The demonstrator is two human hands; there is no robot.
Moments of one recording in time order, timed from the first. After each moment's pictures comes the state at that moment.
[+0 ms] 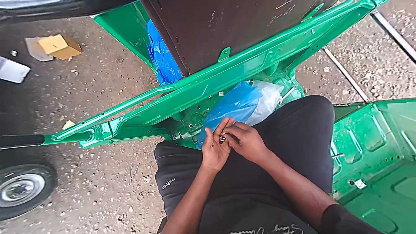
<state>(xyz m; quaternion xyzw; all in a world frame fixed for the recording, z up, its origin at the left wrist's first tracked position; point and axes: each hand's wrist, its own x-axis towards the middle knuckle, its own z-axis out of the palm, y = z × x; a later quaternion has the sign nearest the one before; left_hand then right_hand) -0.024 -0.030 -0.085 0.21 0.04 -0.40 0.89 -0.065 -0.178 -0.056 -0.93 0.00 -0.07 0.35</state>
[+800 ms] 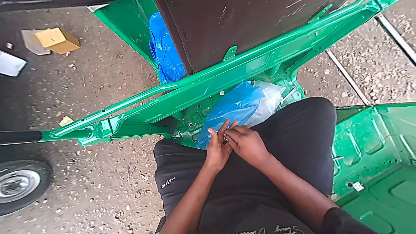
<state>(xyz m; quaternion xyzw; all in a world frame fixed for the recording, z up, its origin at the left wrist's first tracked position) -0.027 -0.031 -0.088 0.31 0.04 -0.41 0.85 -0.067 -0.167 -0.053 -0.97 0.00 -0.04 0.23</state>
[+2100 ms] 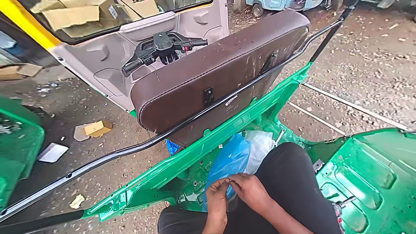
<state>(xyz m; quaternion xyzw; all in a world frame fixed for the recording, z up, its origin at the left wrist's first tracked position) -0.018 -0.070 -0.034 0.59 0.12 -0.29 0.75 -0.072 -0.208 -0.040 -0.95 0.05 -0.13 0.29</state>
